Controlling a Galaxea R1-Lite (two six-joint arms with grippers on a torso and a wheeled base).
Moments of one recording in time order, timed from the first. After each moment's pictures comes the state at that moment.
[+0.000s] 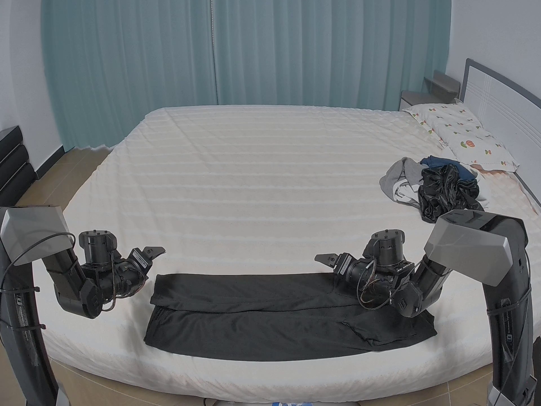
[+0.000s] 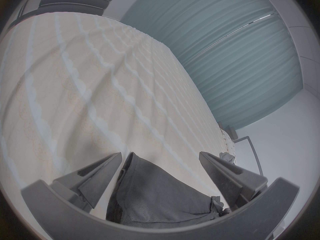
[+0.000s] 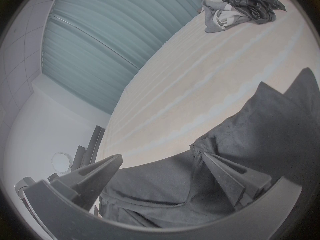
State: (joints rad) left arm 0.03 2.27 -0.64 -1.12 -0.25 -0.88; right arm 0.39 2.49 -0.99 -1.03 0.15 0.83
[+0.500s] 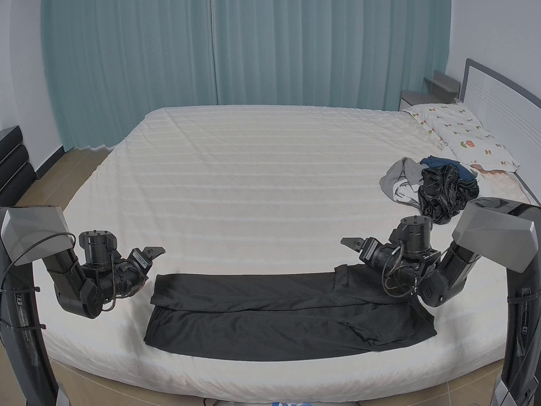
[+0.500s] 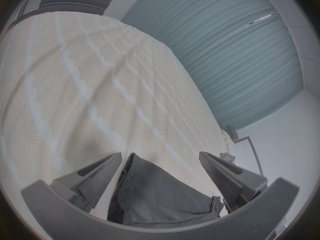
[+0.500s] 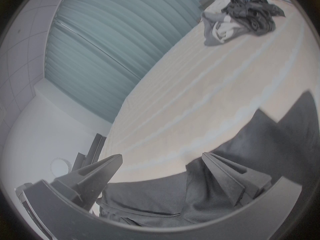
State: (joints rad) left arm 0.03 2.27 -0.64 -1.12 -0.25 -0.88; right arm 0.28 2.34 -0.84 -1.07 0.13 0.73
